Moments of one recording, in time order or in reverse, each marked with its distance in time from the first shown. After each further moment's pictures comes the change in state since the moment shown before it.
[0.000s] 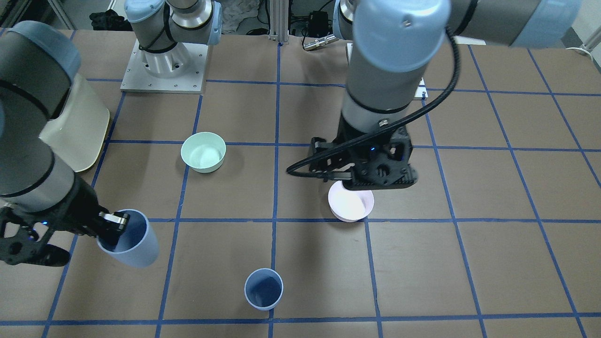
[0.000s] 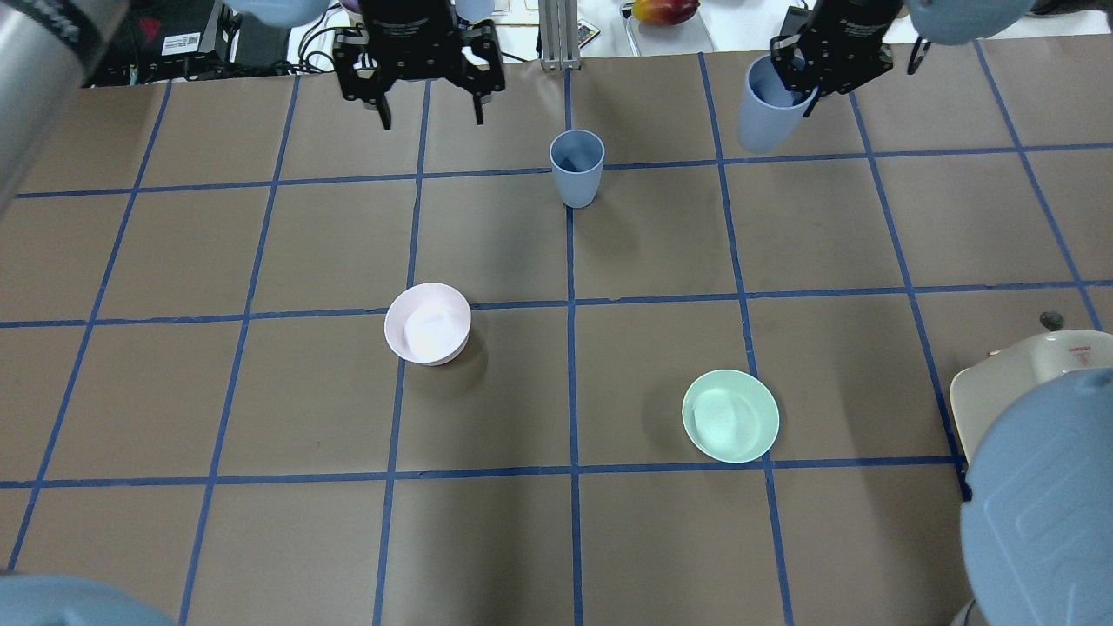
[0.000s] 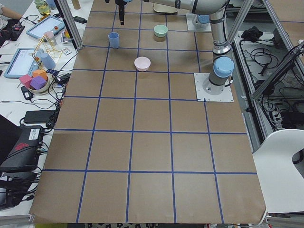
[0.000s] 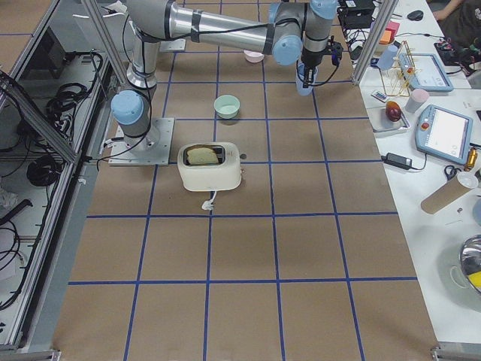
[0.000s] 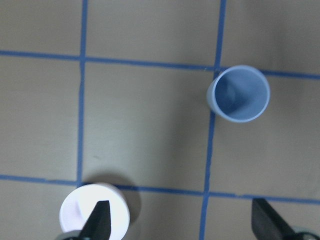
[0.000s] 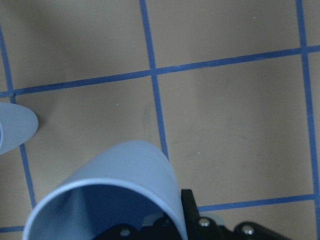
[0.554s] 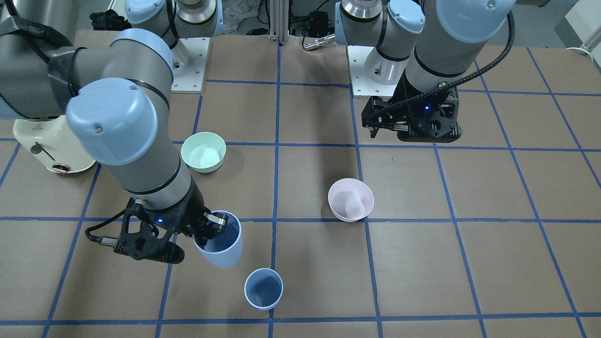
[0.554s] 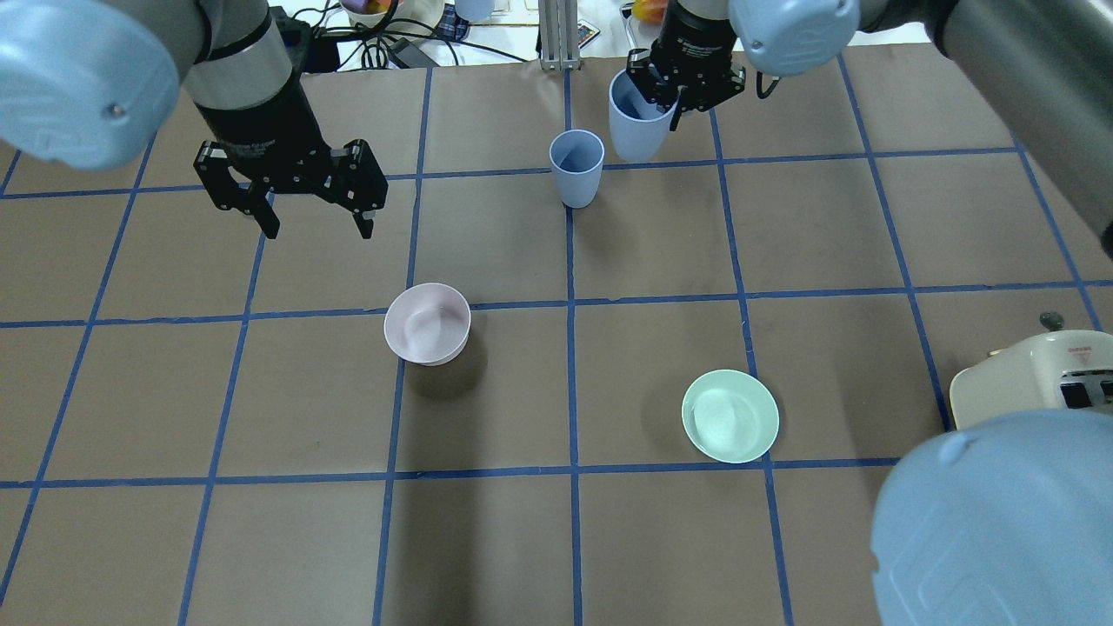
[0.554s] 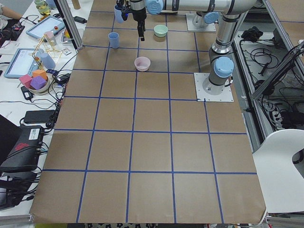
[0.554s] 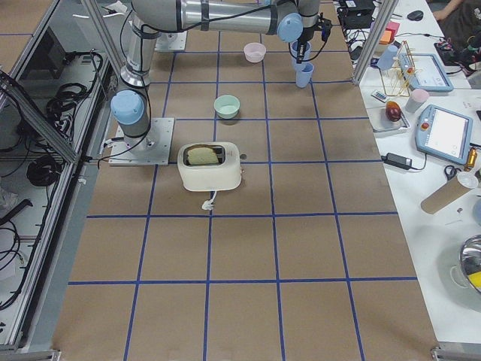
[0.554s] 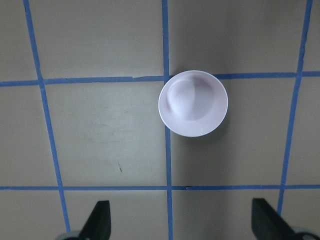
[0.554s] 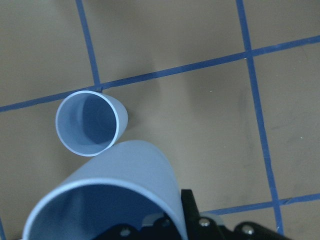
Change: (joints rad) left arm 0.123 0.263 -0.421 0.147 -0.003 0.193; right arm 0.187 0.075 -0.070 -0.044 0.017 0.252
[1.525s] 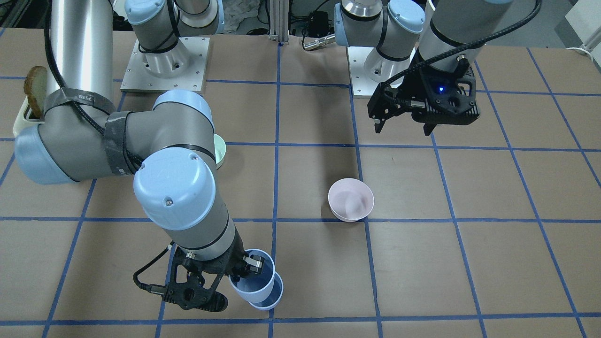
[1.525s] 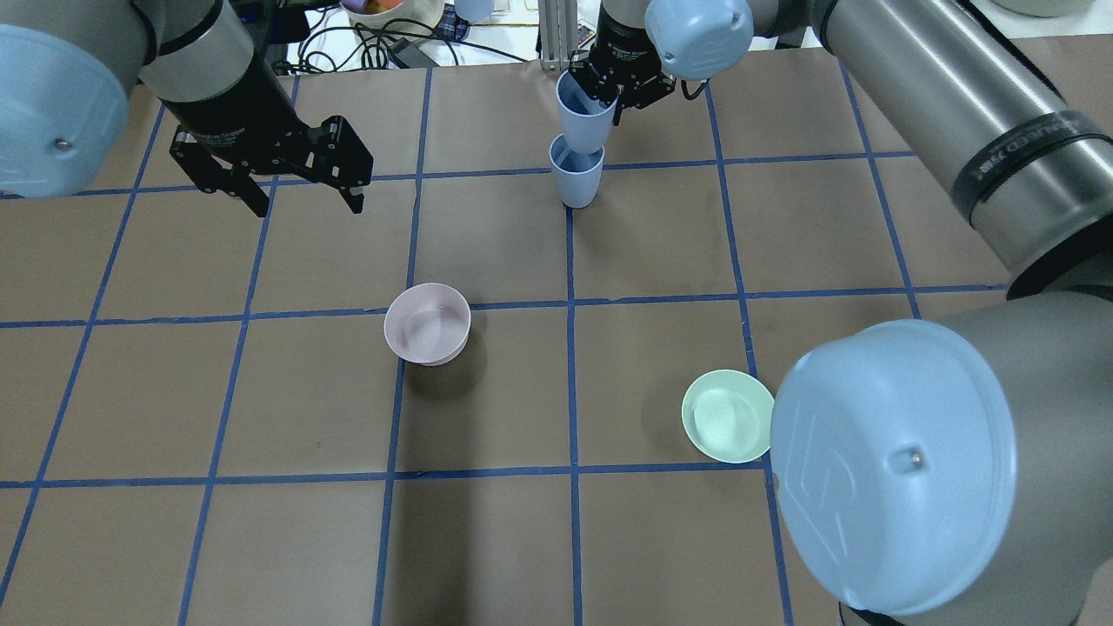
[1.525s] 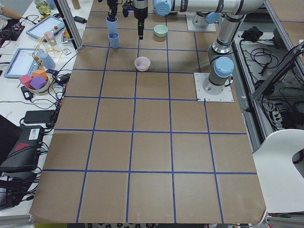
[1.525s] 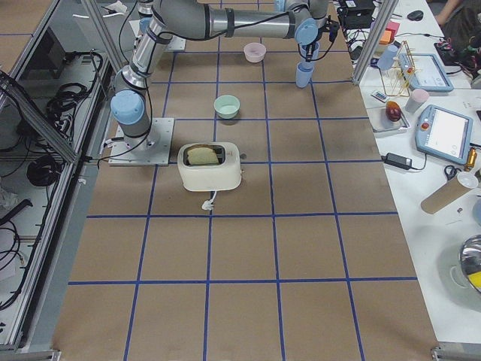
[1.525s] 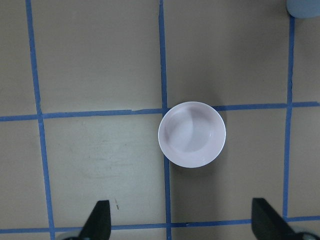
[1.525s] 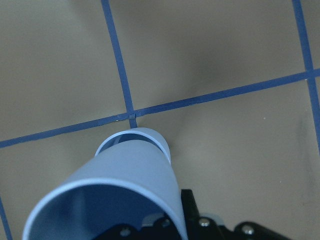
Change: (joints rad) left arm 0.023 0.045 0.031 0.024 -0.076 0.008; right arm 0.052 0.175 -0.148 -0.033 0.003 0.066
